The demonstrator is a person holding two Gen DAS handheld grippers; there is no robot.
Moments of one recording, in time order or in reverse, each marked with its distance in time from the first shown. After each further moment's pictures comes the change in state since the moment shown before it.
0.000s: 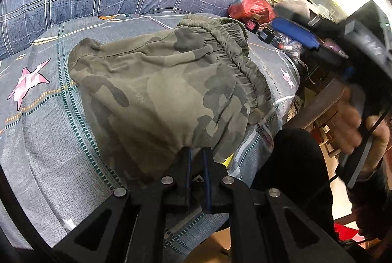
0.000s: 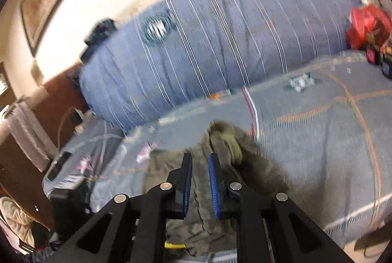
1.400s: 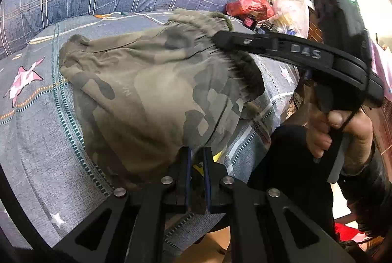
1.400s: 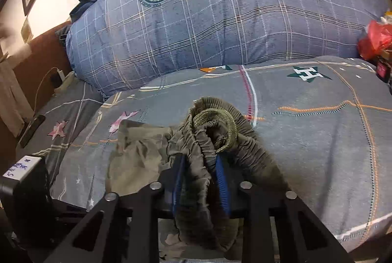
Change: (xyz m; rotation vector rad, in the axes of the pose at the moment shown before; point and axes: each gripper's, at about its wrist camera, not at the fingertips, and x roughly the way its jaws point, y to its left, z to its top) left arm 0.008 -0.015 -0.005 0.012 0.003 0.003; right arm 0.063 0.001 -0.023 -0.126 0.183 -0.131
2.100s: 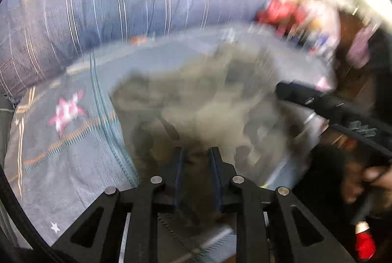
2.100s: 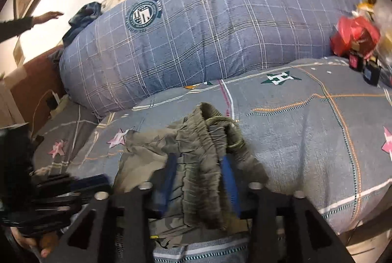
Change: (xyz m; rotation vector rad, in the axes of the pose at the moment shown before) left arm 0.006 0.006 0.023 0.031 -0.005 0.307; right arm -0.022 -0.002 -0.025 0.076 -0.053 -0.076
